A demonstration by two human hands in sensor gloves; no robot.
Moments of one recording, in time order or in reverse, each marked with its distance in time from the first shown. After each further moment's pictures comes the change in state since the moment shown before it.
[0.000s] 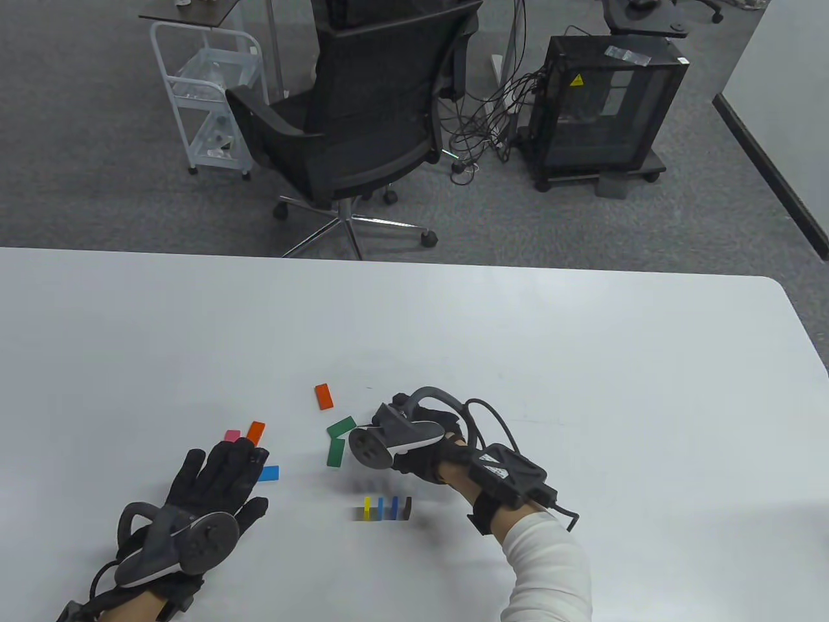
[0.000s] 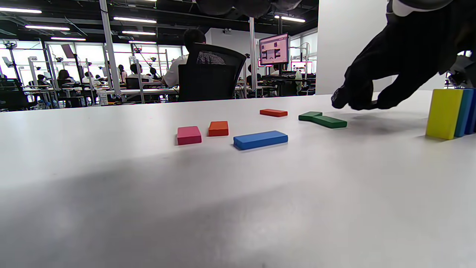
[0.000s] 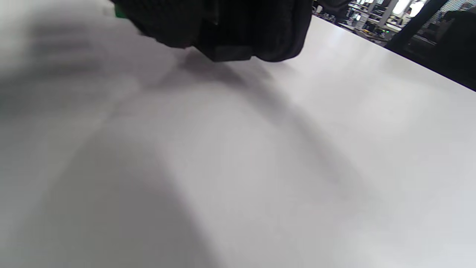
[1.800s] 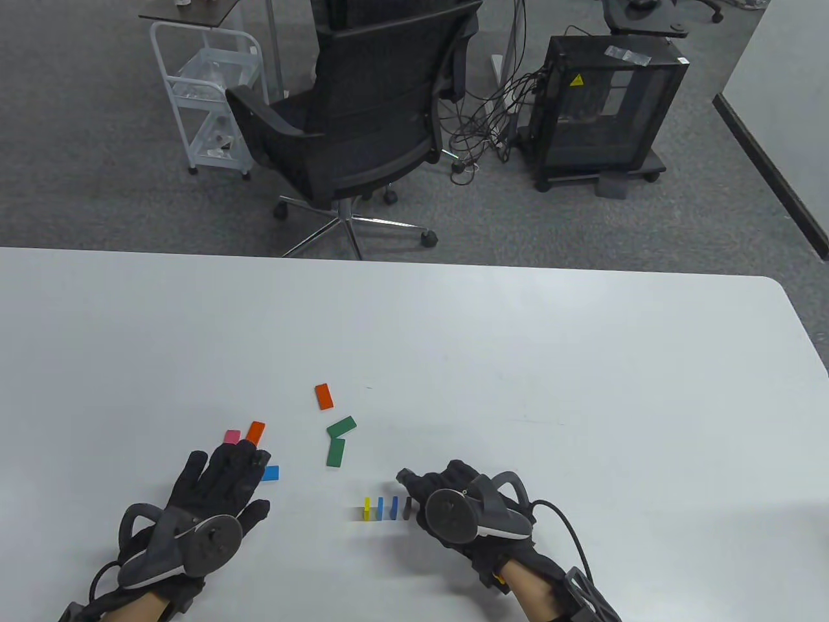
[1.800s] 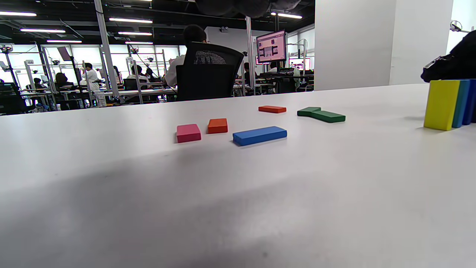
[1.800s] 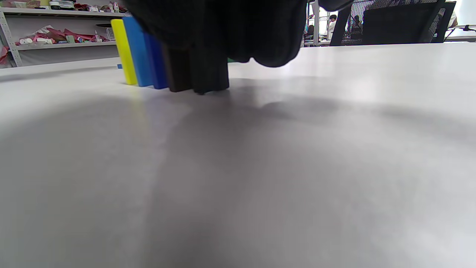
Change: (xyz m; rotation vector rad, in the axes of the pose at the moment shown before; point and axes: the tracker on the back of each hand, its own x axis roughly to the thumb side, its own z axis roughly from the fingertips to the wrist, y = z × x) left_hand 0.004 0.000 0.000 -0.012 -0.007 -0.024; right_hand 0.021 0.045 0.117 -0.243 0.167 -0.387
